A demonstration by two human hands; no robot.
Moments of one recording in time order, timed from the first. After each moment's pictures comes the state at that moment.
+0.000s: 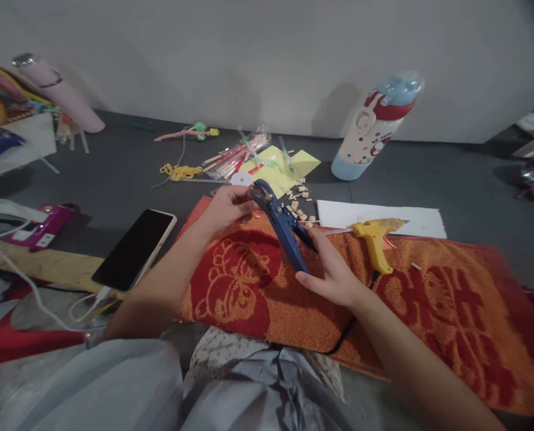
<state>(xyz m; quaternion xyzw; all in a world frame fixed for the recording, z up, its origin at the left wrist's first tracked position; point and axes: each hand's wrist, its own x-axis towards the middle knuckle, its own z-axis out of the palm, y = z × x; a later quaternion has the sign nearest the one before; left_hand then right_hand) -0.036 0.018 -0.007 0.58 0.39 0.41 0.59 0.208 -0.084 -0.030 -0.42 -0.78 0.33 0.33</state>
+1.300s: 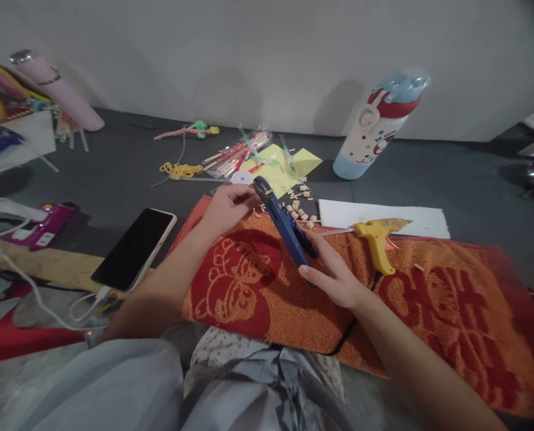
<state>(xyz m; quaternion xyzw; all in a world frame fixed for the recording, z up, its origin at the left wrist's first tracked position) -0.029 0.012 0.005 0.67 0.43 0.41 0.45 0.208 -0.087 -0.031 -0.43 -0.74 0.40 0.33</state>
